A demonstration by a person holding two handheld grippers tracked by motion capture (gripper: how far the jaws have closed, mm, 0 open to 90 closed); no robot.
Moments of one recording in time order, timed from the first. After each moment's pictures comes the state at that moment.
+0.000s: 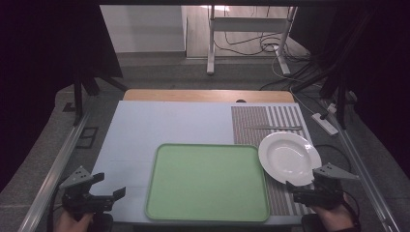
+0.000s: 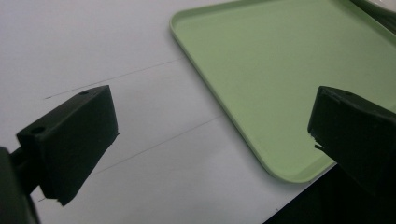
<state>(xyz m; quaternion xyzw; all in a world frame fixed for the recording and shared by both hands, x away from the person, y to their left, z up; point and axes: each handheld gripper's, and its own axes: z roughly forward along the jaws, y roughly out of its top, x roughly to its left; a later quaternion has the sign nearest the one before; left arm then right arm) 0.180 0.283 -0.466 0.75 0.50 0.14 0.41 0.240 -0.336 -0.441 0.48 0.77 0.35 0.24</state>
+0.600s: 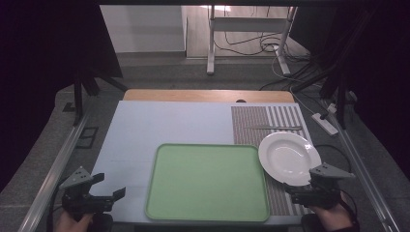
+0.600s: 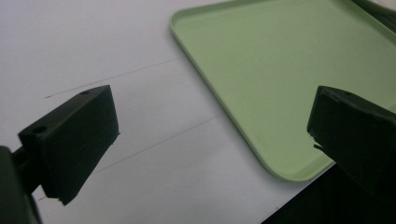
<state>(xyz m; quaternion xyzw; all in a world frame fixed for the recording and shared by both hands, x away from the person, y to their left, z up) 0.179 0.283 -0.466 0.75 0.50 0.14 0.41 0.243 -0.332 -0.443 0.47 0.78 0.34 0.23</state>
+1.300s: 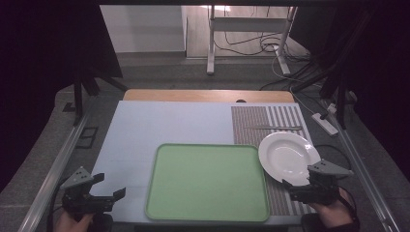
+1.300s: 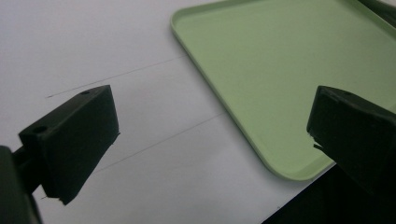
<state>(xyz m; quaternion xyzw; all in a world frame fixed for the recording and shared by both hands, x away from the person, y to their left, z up) 0.179 0.282 -0.466 0.75 0.50 0.14 0.41 0.249 -0.328 -0.437 0.45 0.79 0.35 0.24</state>
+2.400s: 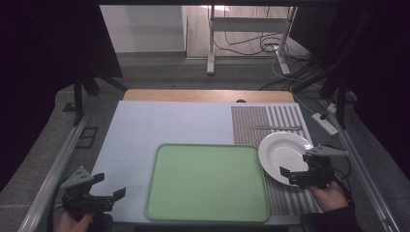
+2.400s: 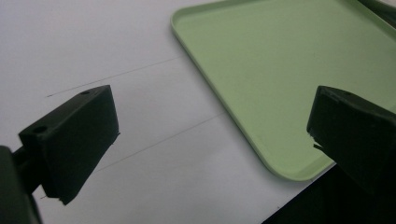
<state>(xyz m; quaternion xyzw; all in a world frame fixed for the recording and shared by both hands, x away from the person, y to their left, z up) 0.179 0.282 -0.466 0.75 0.50 0.14 0.41 0.292 -0.332 -0.435 0.46 0.79 0.36 0.19</state>
